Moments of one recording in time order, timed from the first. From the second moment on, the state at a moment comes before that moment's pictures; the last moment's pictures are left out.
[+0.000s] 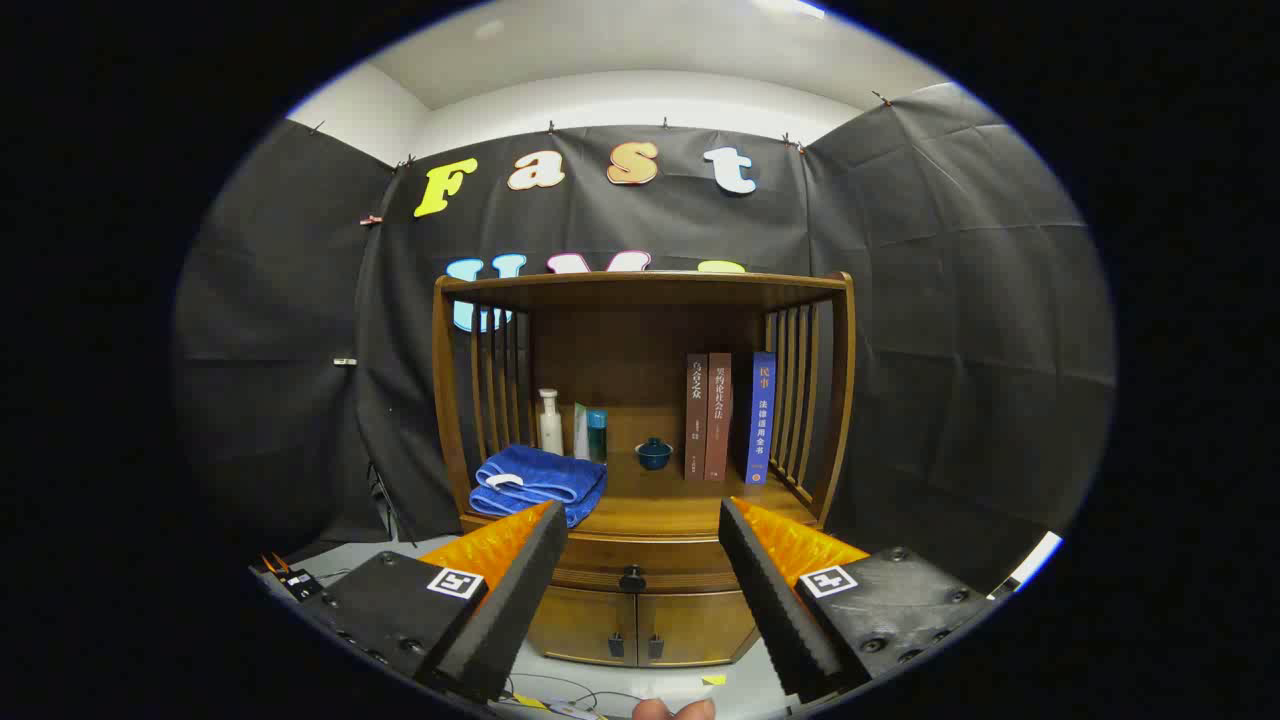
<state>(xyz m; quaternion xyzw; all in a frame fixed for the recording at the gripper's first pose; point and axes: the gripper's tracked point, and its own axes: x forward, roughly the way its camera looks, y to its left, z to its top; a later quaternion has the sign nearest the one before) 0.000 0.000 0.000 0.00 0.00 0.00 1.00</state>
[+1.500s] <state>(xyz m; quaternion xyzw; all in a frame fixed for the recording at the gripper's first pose) 0.078 -0.013 -0.114 0.03 0.02 -0.01 1.00</state>
